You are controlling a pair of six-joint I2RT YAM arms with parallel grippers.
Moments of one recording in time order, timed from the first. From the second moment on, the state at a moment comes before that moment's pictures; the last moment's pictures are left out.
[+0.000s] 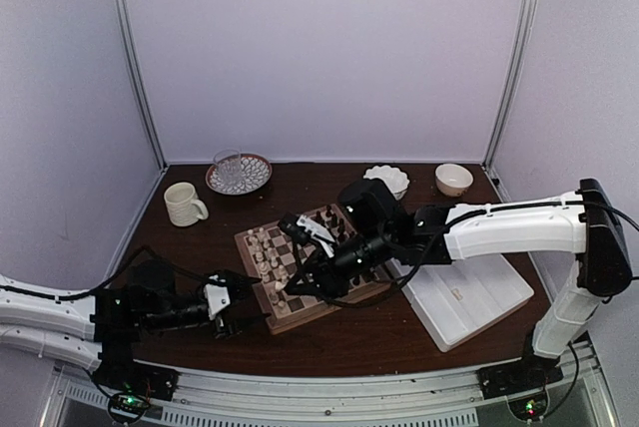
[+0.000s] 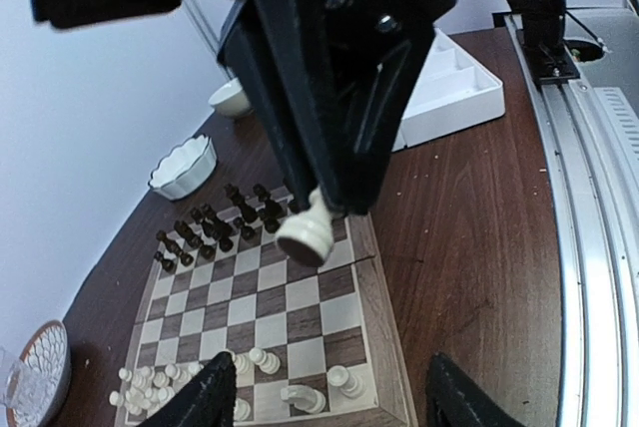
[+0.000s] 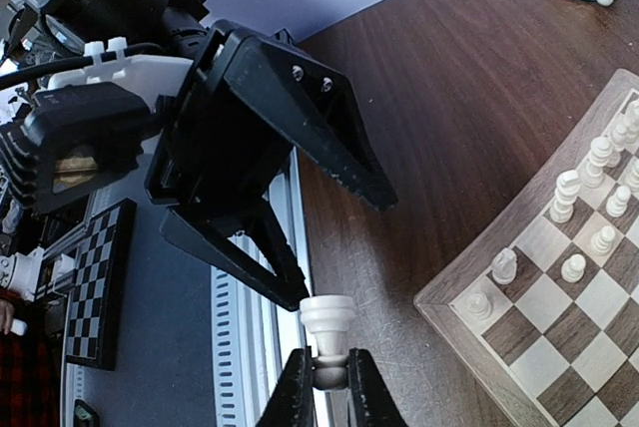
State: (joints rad) left arm -1.15 0.84 0.26 0.31 -0.03 0.39; right arm 1.07 1.66 1.19 -0.12 -0.57 0.21
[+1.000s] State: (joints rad) left arm -1.16 0.89 0.24 0.40 0.14 0.49; right arm 1.12 1.78 1.26 -0.17 -0.61 0.19
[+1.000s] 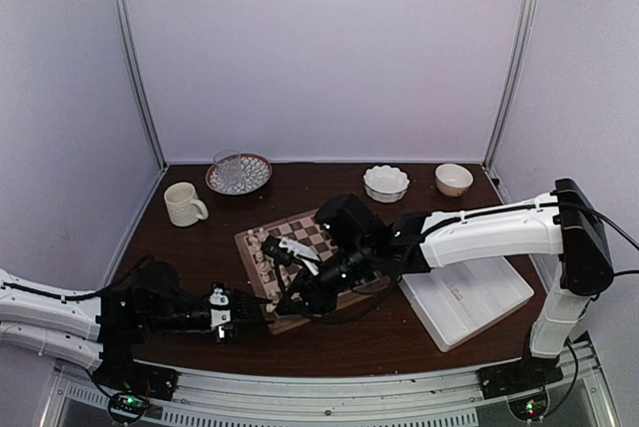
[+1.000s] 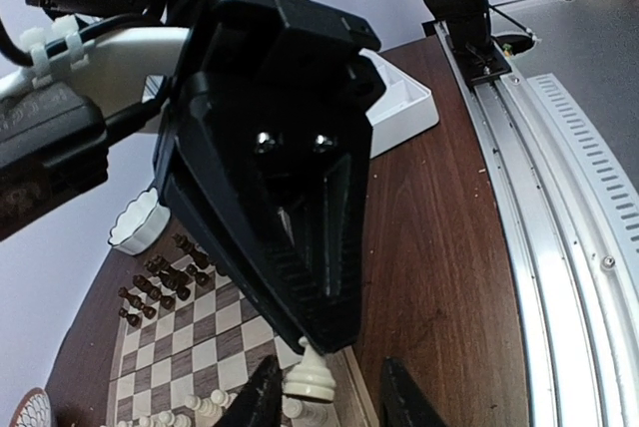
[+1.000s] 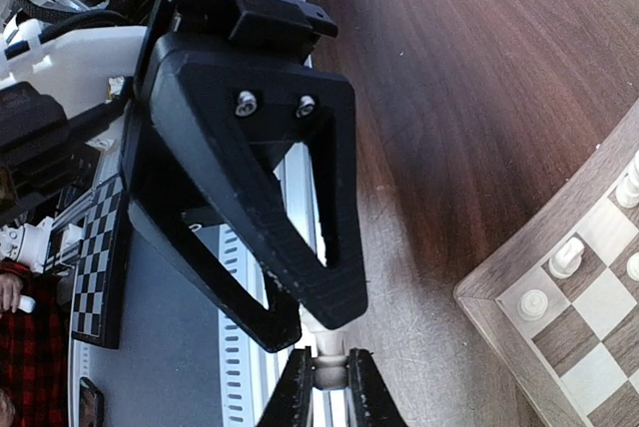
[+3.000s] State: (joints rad) left arm -1.16 0.83 0.24 0.43 0.11 0.49; right arm 1.12 1.74 1.15 0.06 -0.62 0.27
